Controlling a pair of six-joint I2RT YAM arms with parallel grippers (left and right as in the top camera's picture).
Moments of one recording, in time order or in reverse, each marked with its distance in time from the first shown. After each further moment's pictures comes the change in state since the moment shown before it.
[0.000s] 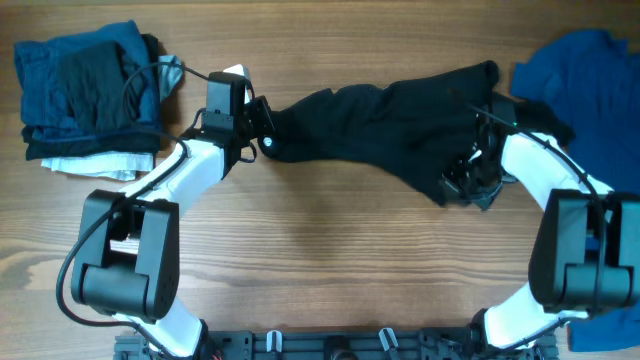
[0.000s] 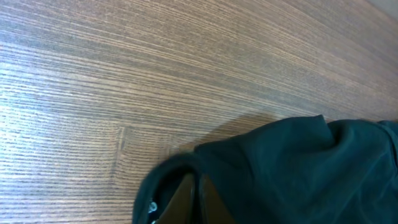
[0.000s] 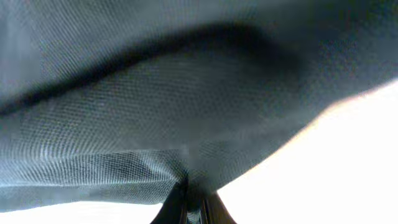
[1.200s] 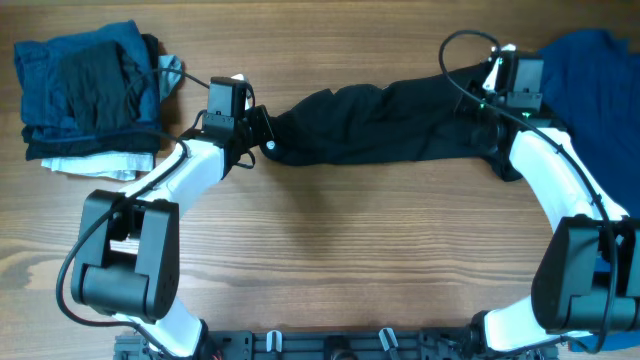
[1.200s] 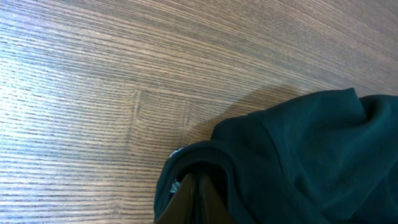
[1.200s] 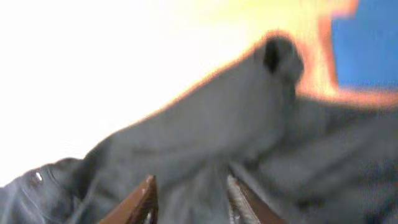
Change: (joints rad) left arm 0.000 0.000 0.000 -0.101 0.000 0.000; right arm 0.019 -0.075 0.083 0.718 0.104 -0.318
